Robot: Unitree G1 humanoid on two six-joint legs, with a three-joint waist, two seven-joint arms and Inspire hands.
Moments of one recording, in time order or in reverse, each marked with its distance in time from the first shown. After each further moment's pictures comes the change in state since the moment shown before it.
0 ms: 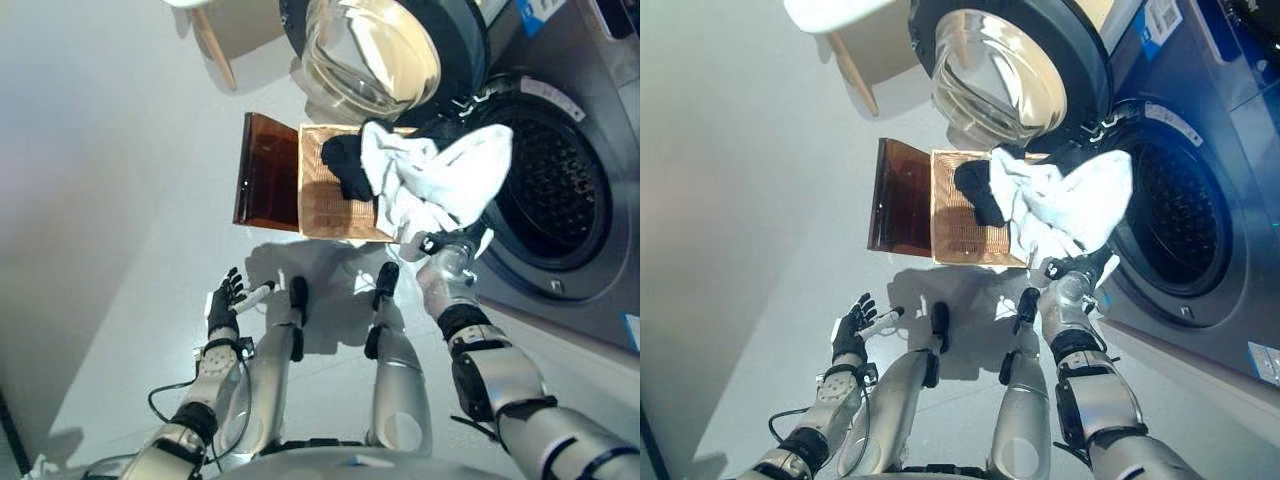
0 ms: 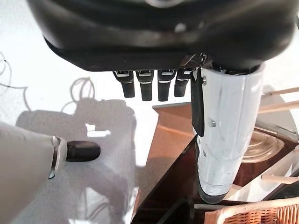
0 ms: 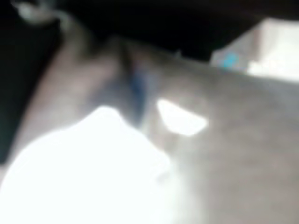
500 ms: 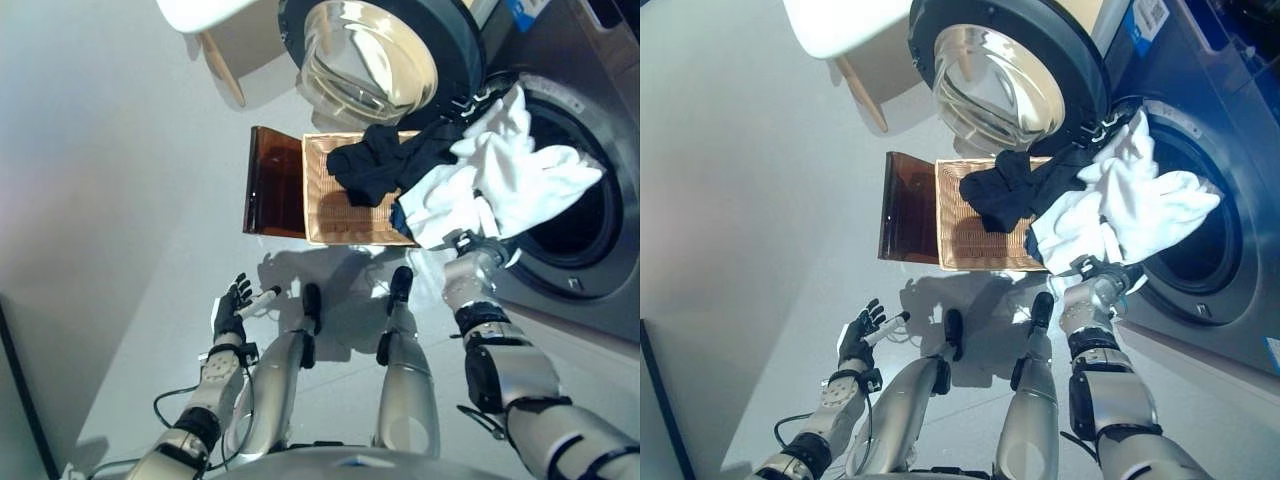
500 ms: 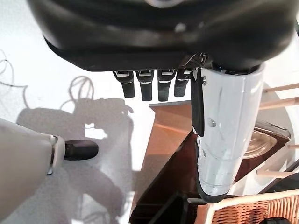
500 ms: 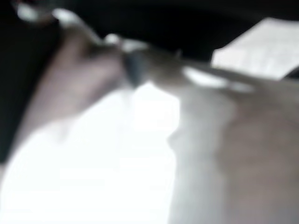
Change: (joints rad) left arm 0.027 -0.016 -0.021 0.004 -0.042 0.002 -0.057; right arm -0.022 -0.103 -0.120 0.037 0.296 -0.087 0.081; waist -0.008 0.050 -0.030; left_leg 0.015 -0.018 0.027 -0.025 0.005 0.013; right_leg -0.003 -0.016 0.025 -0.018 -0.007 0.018
